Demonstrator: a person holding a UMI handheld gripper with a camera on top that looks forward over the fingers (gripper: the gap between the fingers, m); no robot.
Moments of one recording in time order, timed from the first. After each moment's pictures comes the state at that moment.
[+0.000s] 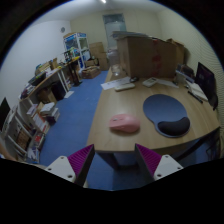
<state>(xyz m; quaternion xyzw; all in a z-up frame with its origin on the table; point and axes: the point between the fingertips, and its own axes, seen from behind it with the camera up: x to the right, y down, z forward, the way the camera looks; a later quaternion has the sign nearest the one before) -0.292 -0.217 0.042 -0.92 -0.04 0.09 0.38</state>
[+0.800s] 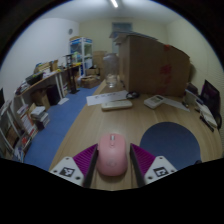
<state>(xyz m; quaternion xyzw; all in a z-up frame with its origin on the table) -0.262 -0.020 -0.014 -0.89 -0.09 0.05 0.45</state>
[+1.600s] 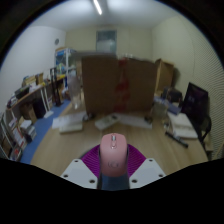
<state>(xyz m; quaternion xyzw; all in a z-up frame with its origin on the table) -0.076 0.023 0.074 -0.87 -0.03 0.02 0.50</state>
